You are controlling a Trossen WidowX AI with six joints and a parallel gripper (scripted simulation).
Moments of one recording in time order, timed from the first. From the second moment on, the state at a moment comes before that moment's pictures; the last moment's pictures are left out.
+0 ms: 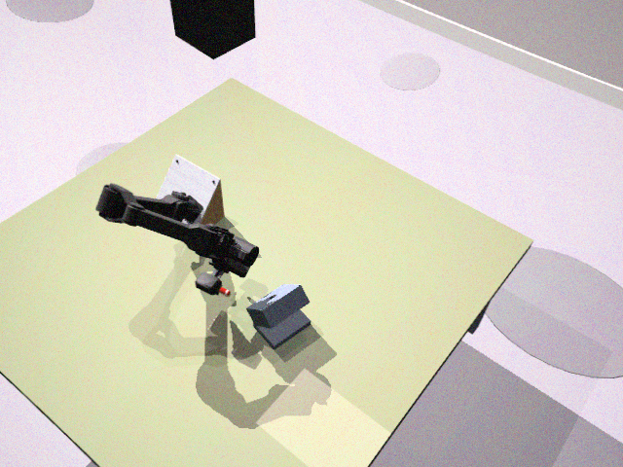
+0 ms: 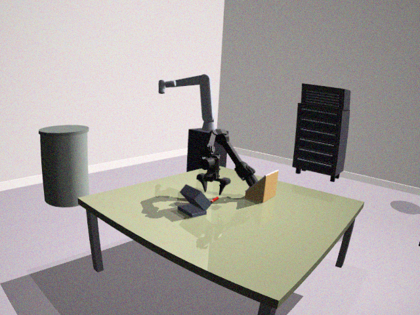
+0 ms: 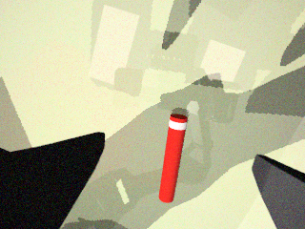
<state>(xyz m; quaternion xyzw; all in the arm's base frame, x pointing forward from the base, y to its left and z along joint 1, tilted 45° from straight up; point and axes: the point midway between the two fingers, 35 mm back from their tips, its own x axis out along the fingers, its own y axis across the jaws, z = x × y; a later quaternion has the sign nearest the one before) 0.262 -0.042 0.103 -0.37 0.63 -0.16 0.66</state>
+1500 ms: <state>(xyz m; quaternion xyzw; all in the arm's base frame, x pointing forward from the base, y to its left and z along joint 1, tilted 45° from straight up) 0.264 -0.077 0.070 -0.37 0.63 -0.17 0.66</state>
